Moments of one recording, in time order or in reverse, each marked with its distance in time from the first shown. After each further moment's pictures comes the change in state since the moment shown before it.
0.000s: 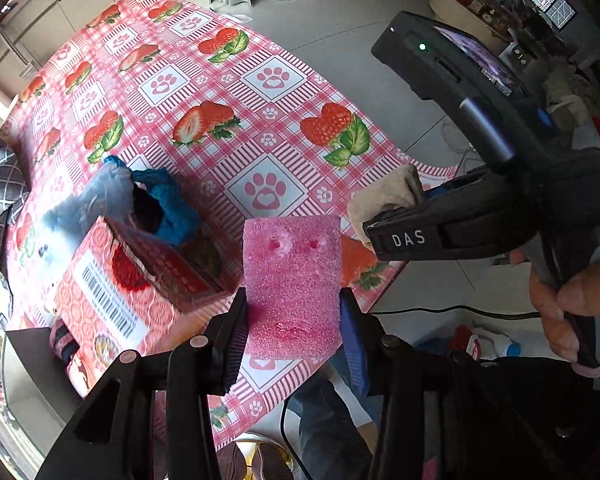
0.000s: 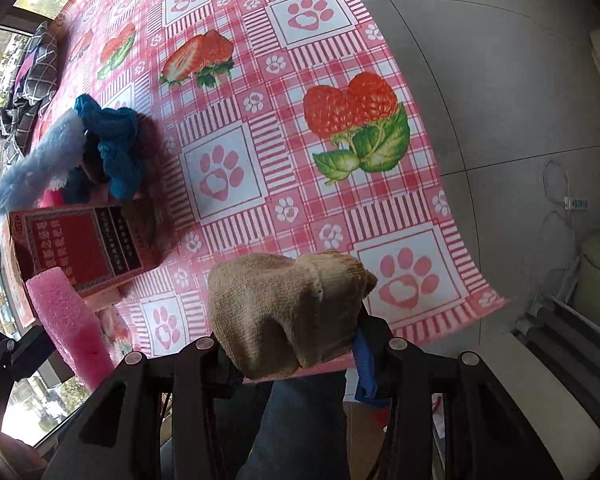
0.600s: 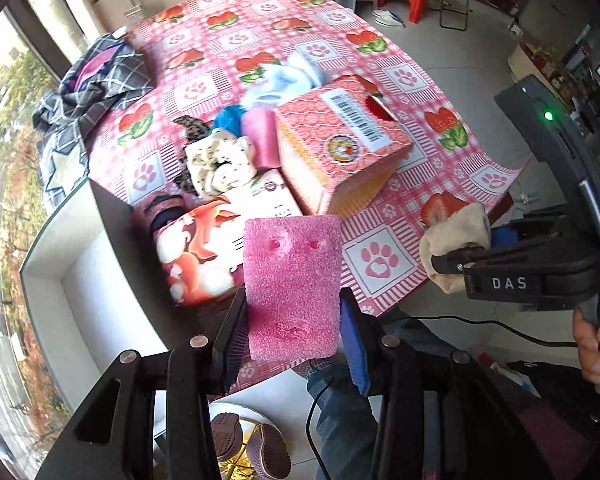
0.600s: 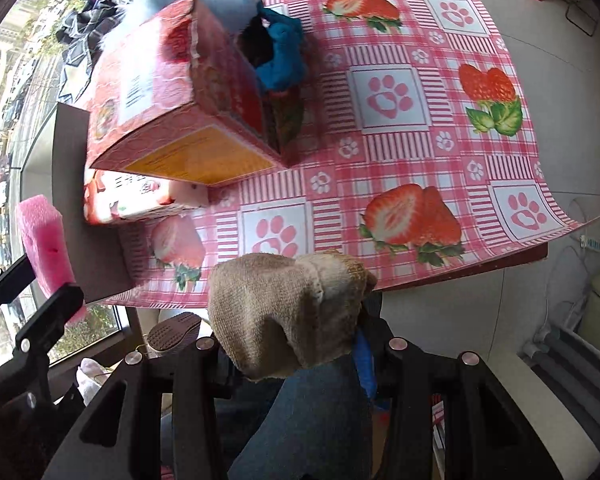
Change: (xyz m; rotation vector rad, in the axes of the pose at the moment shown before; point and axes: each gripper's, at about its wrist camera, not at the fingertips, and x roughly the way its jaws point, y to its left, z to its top) left arm -0.058 0.113 -0.134 -0.312 -0.081 0.136; right arm 0.002 0.133 -0.084 -0.220 -0.029 0.031
